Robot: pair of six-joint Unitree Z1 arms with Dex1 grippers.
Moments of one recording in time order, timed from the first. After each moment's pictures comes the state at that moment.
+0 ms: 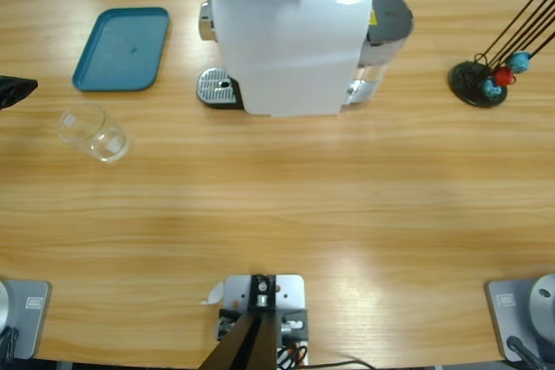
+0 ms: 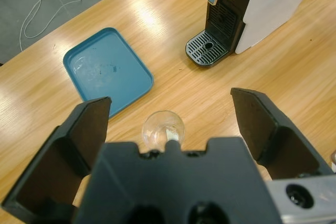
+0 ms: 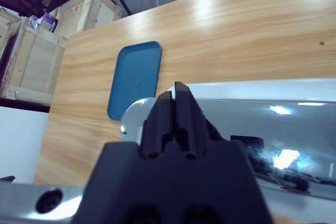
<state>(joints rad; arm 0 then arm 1) -0.73 0.95 -0.75 0.37 0.11 0.08 0.94 1.92 -1.55 0.26 -0.29 0.86</state>
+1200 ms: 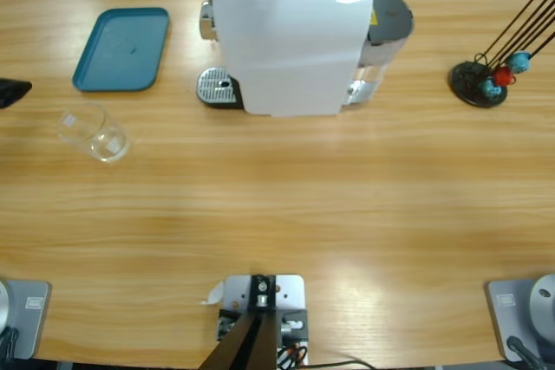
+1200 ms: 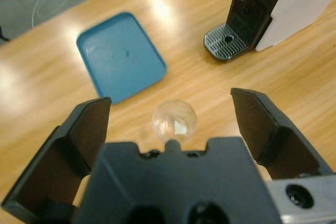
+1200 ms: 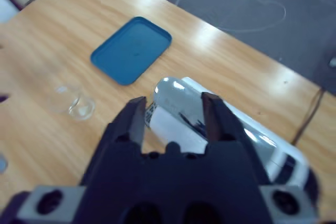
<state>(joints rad) -0.73 0.94 -0.71 0.37 0.19 -0.02 0.99 1.70 -1.61 0.45 -0.26 0.15</state>
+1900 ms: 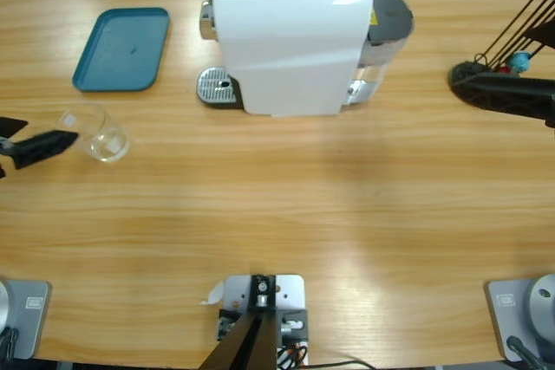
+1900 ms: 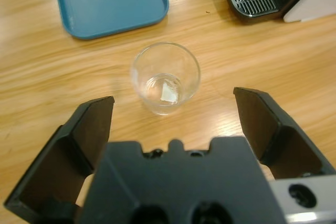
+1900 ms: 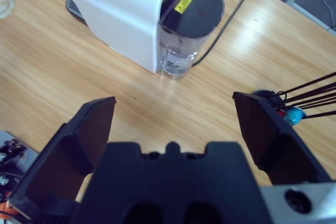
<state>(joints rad) -0.86 1.02 -0.46 0.19 0.30 -0.36 1.07 1.14 -1.00 0.65 -0.46 0.31</state>
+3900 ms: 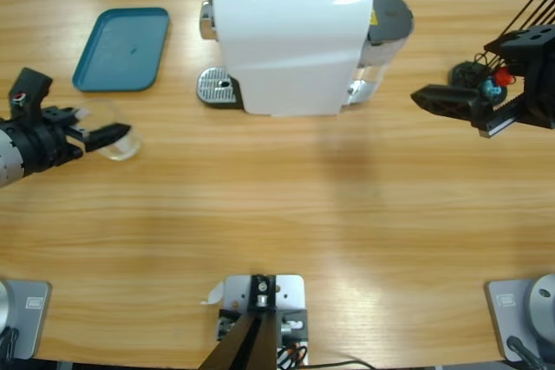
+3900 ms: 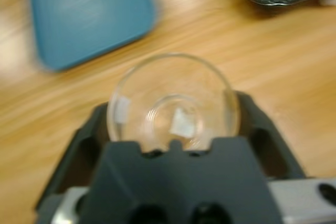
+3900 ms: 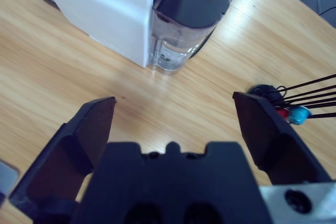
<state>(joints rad) -0.85 1.39 -0.30 -0.36 0.27 -0.15 1.07 1.29 -0.99 0.61 -0.51 0.33</state>
